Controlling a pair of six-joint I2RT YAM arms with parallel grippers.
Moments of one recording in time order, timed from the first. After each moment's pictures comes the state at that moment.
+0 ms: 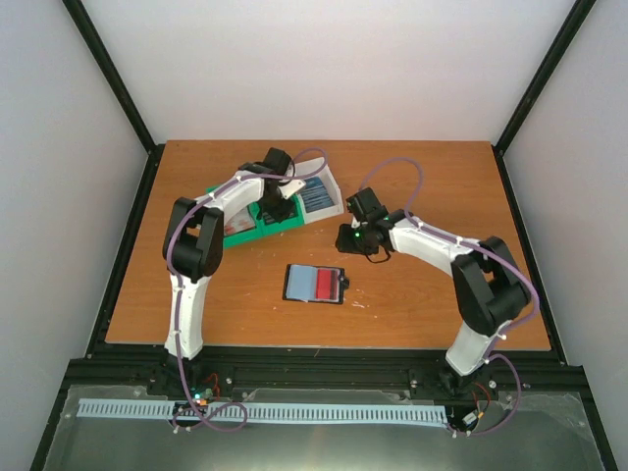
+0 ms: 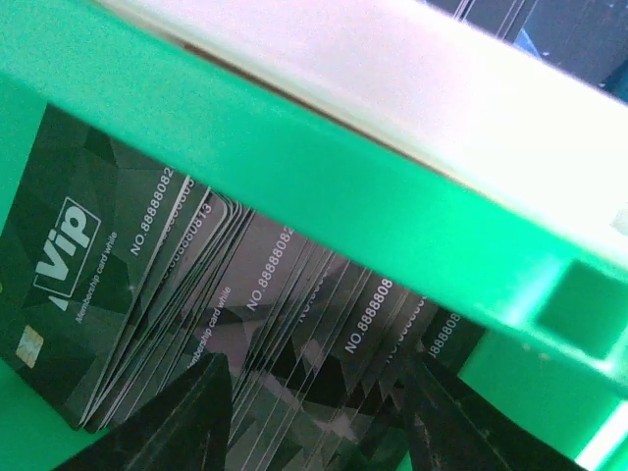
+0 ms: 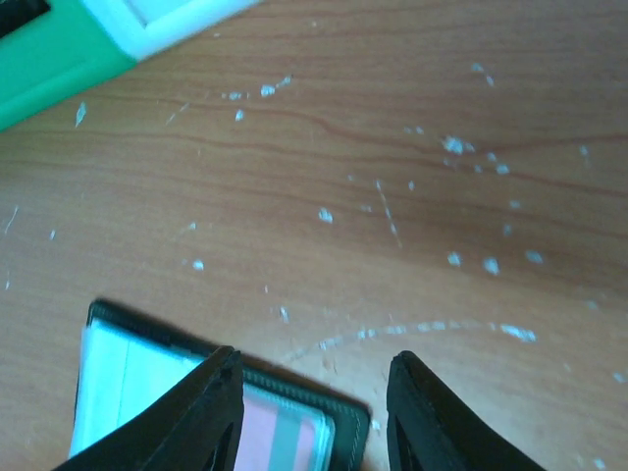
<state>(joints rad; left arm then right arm) -0.37 2.20 1.76 -0.77 -0.02 0.37 0.57 1.67 1.10 -0.46 -0.15 0.56</state>
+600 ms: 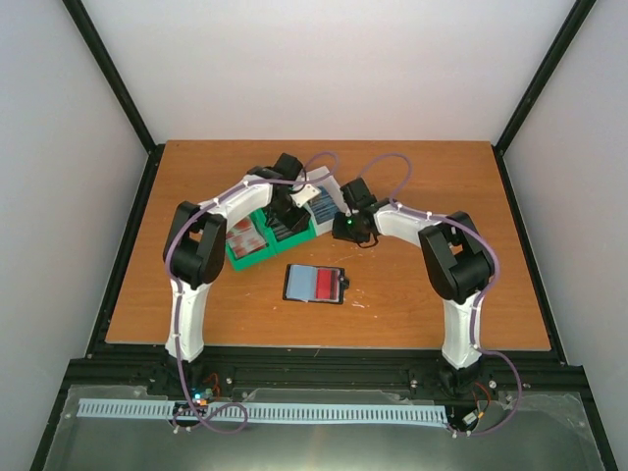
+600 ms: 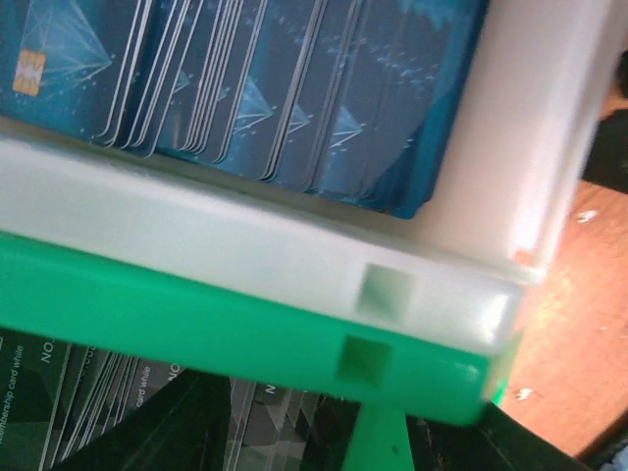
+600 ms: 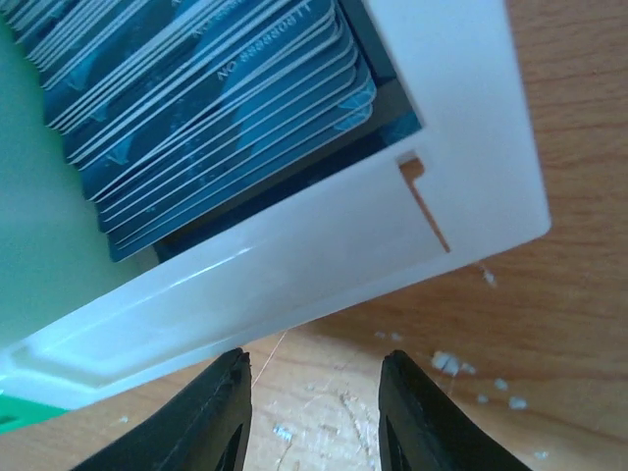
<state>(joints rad) -0.46 2.15 1.71 -0.83 0.17 0.30 0.52 2.00 1.32 -0.37 -0.15 0.59</state>
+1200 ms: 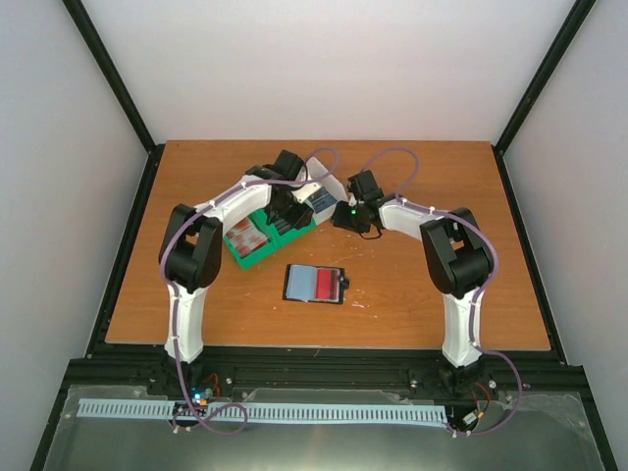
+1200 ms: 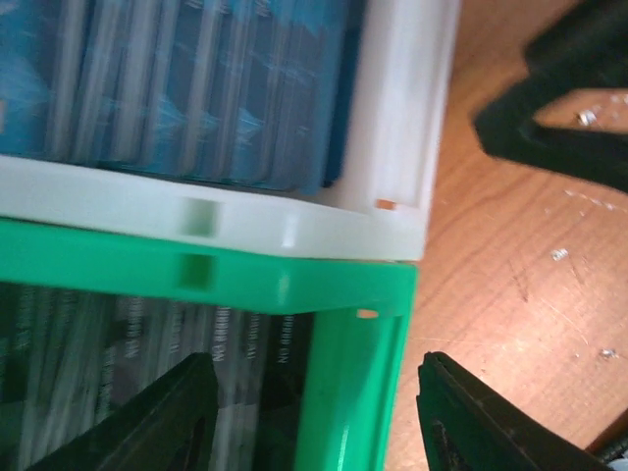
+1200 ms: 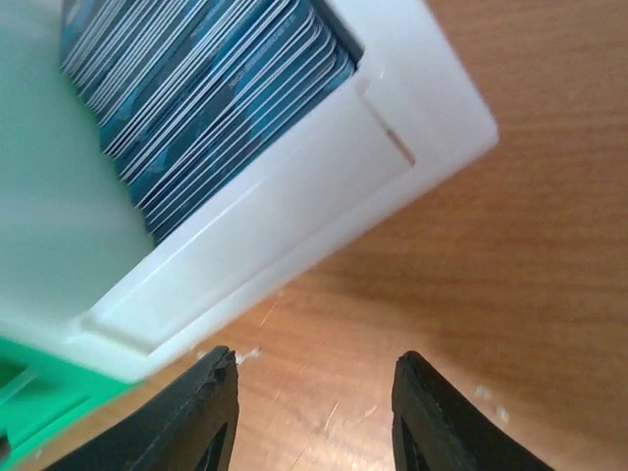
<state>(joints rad) -0.47 2.10 1.69 -0.78 0.18 0.27 0.46 2.06 1.38 -0.27 -0.23 0.57</state>
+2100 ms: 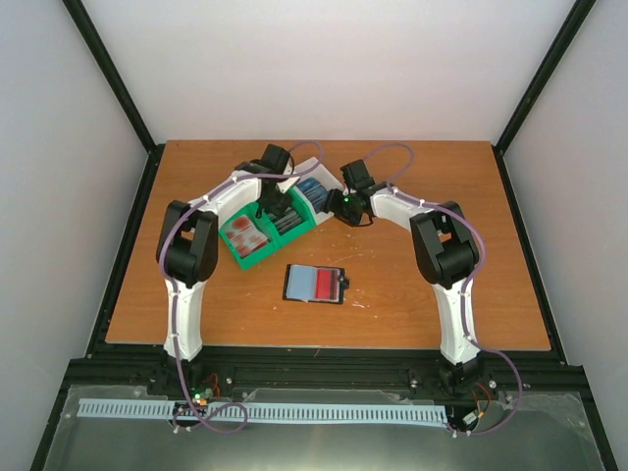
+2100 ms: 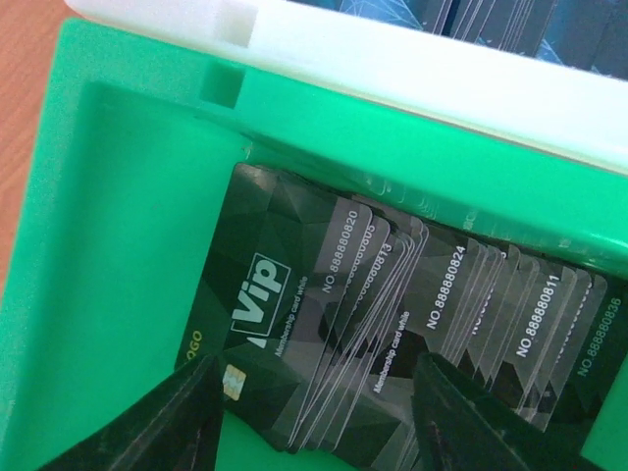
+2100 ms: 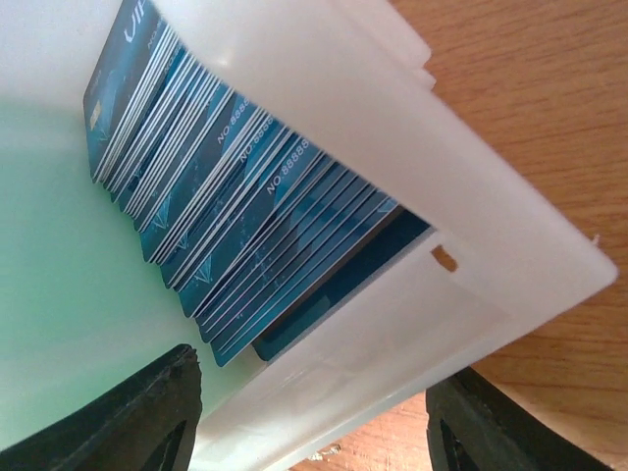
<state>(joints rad) -0.39 2.12 1.71 -0.73 -0.13 0.25 0.46 2.18 1.57 -0.36 -0.28 0.76</state>
